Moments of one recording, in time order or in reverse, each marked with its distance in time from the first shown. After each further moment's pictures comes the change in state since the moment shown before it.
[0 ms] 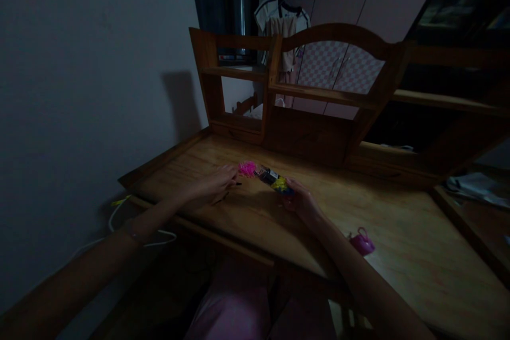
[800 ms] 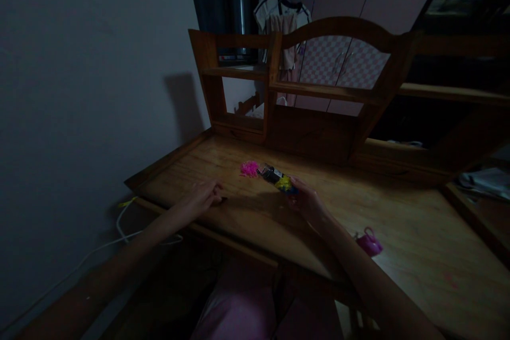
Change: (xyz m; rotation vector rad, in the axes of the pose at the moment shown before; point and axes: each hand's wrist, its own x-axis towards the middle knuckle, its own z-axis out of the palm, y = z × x) left_hand -0.058 -0.010 0.015 -0.047 0.121 -0.341; right_hand -0.006 -0.006 0.004 0.020 -0.046 -0.018
